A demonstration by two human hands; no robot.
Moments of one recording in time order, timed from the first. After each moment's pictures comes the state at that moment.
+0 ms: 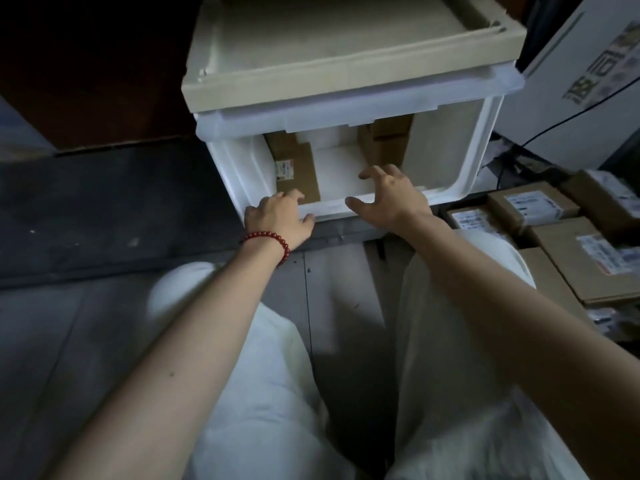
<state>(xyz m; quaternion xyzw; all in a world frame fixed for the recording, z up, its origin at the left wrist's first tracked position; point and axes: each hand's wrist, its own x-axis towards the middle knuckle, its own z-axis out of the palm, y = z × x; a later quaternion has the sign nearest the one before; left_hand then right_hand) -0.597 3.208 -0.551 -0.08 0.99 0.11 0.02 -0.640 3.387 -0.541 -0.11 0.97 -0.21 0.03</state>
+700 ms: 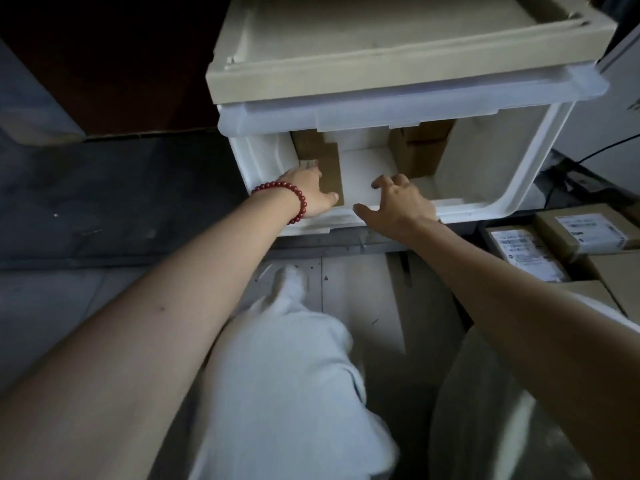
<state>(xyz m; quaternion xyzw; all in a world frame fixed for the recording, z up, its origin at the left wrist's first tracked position) -0.648 3.192 -0.527 -0.07 0.98 0.12 0.13 -0.674 3.350 -0.568 -0.12 0.98 -0.16 0.07</state>
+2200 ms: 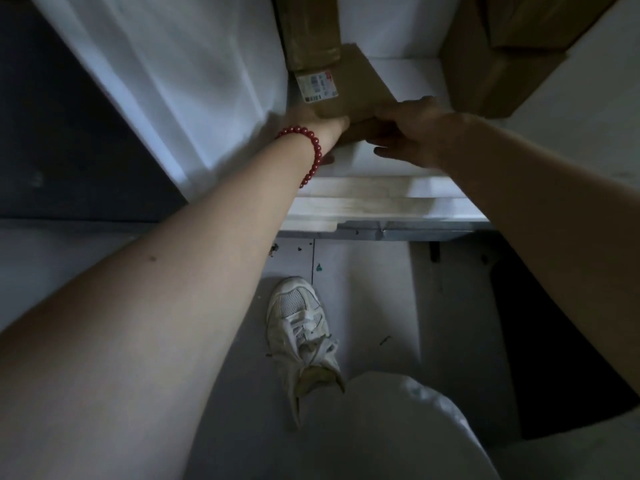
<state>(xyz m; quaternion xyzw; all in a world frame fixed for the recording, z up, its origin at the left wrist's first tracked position) -0.795 3.168 -0.674 -0.32 0.77 0.54 0.09 -0.851 3.293 -0.682 0.12 0.75 -0.60 0.27</state>
